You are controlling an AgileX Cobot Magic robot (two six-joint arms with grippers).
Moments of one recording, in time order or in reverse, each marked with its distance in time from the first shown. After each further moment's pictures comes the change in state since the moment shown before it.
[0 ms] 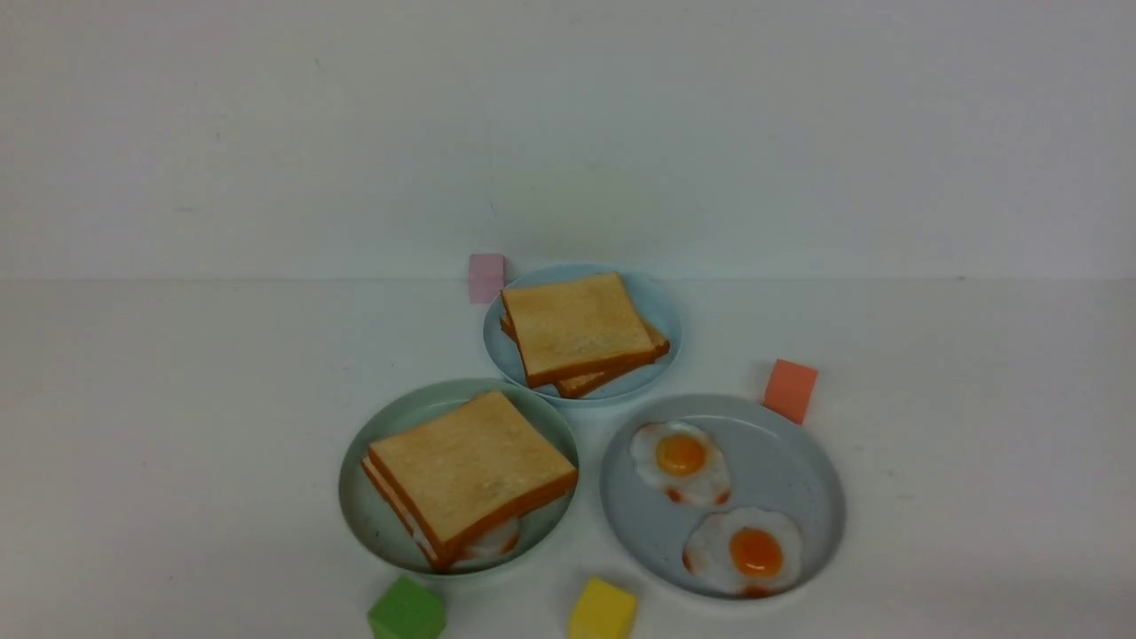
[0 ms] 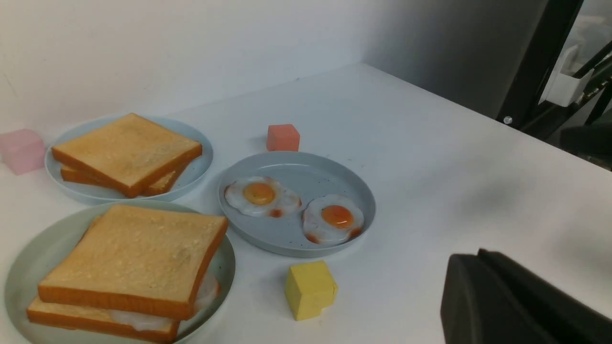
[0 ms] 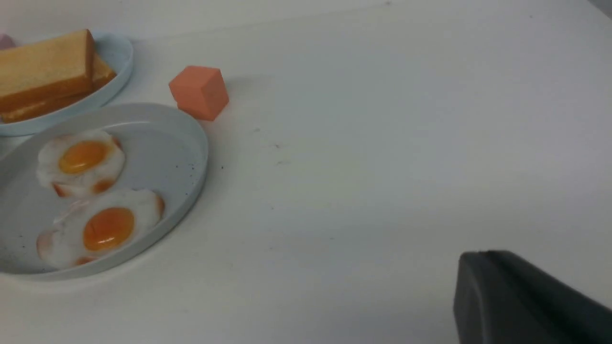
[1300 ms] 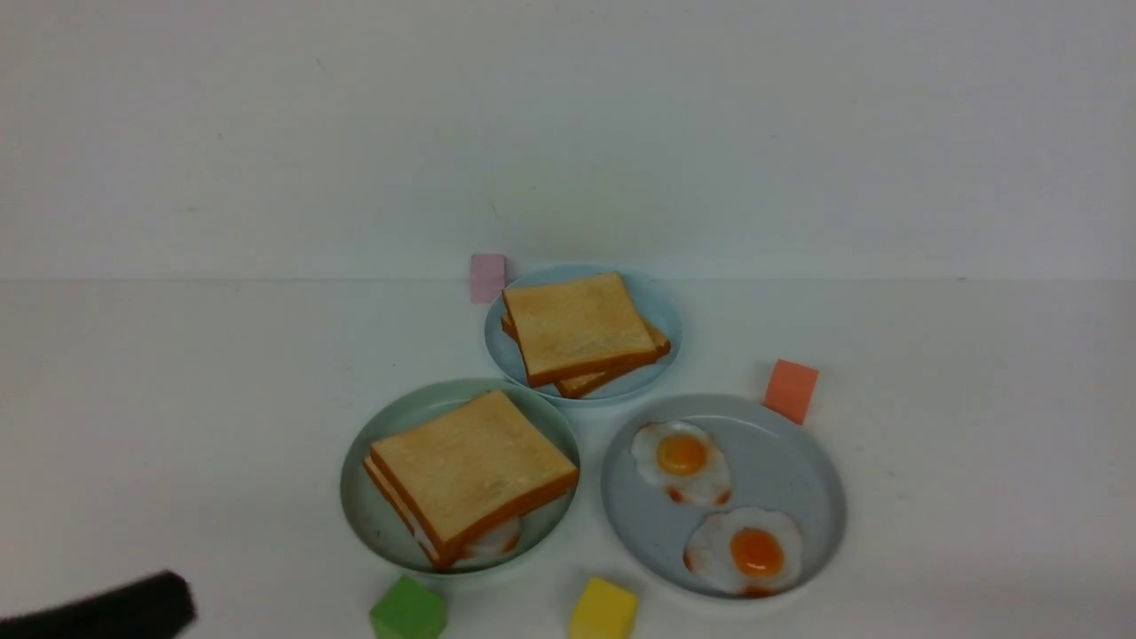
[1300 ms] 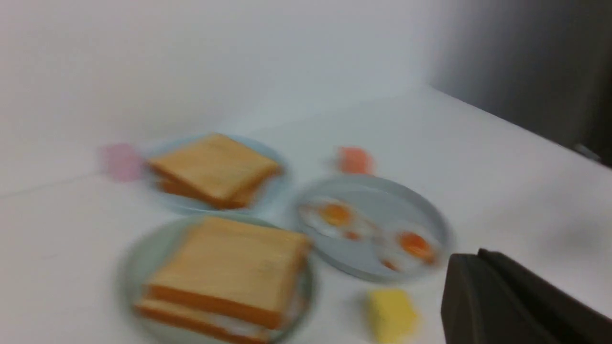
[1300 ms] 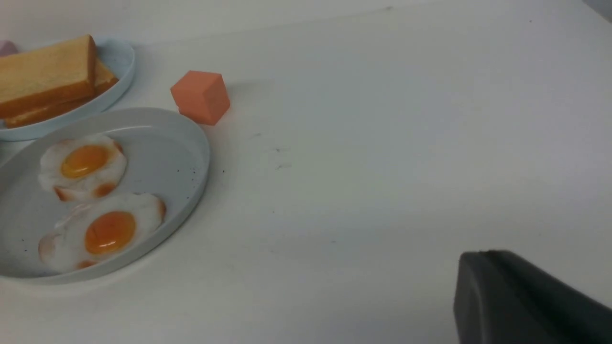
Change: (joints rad) right arm 0.000 0.000 0.001 0.000 -0.005 0.003; left arm 0.272 -0.075 0.012 0.055 -0.005 -0.057
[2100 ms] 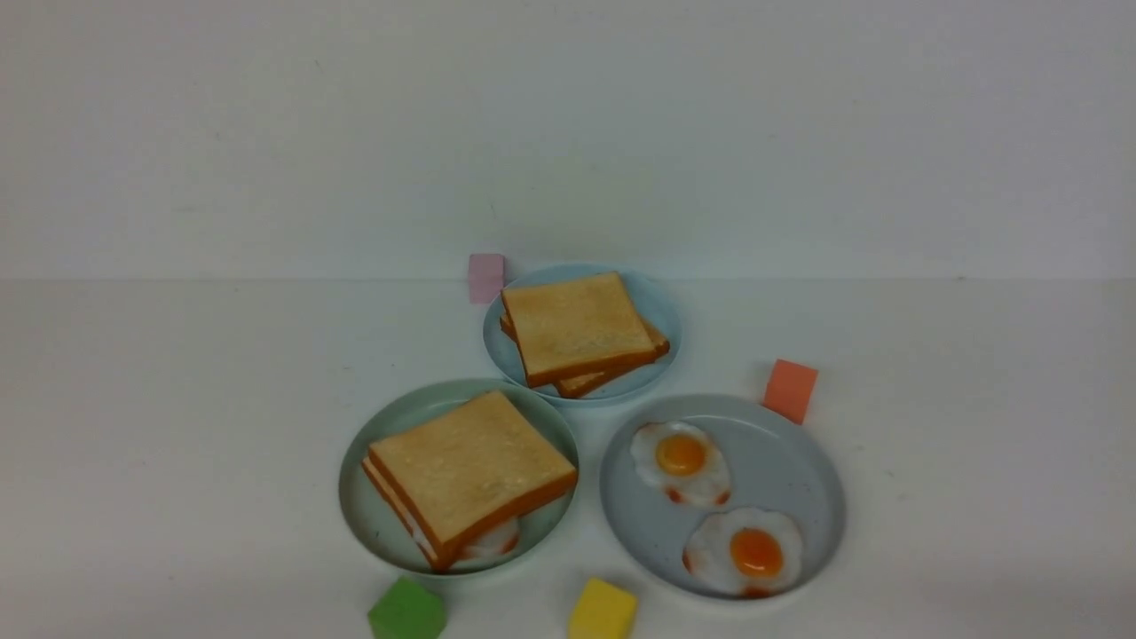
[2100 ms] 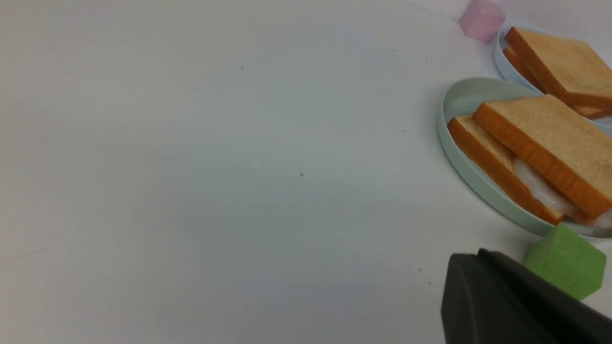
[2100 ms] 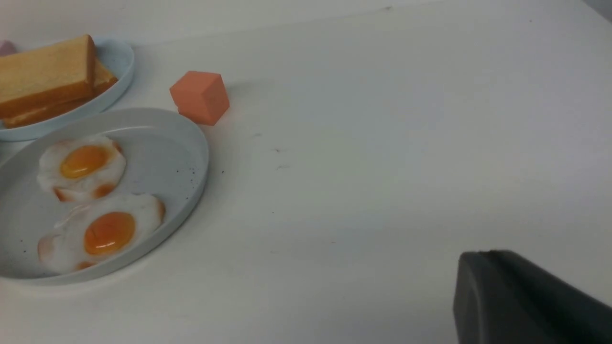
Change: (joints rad) right arm 0.000 0.000 0.000 0.000 -0.002 0.000; left arm 0.560 -0.202 0.264 -0.149 0.220 -0.035
